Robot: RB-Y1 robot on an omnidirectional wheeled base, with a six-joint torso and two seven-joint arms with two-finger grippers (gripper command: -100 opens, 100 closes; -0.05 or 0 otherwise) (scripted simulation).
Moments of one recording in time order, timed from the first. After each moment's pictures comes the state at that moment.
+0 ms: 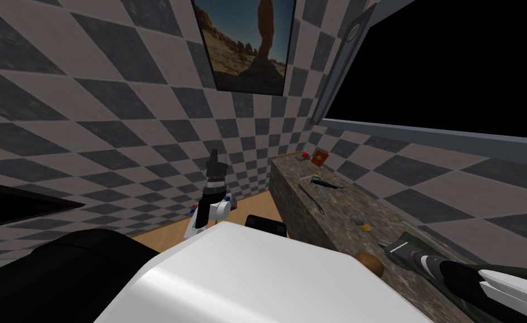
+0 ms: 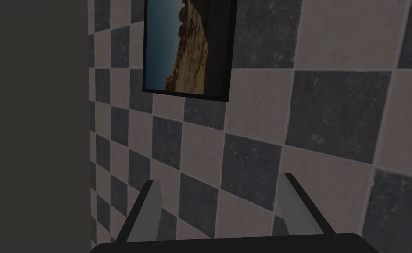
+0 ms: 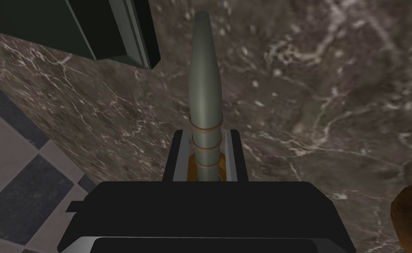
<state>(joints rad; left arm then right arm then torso) 0.53 -0.04 0.01 -2.33 0.03 -0.45 -0.11 0.53 -1.79 0.62 -1.64 0.18 0.01 0.40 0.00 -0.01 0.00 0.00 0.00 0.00</state>
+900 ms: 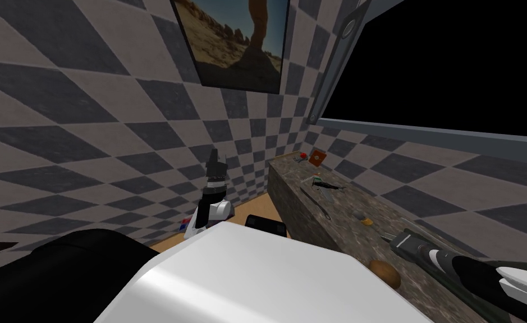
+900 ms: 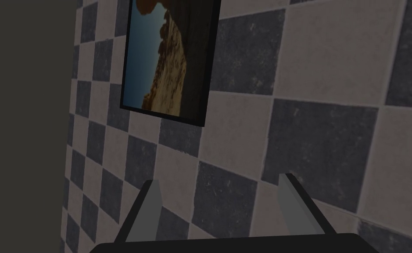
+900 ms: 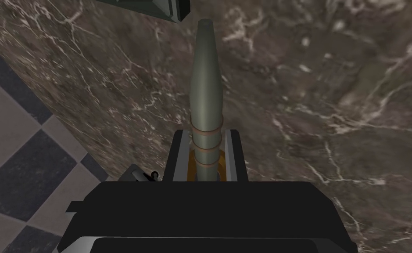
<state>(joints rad) 0.53 -0.04 0.01 -2.33 0.03 -0.45 -0.11 0.51 -1.68 0.48 -1.41 0.39 -0.23 0.40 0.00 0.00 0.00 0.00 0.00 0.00</state>
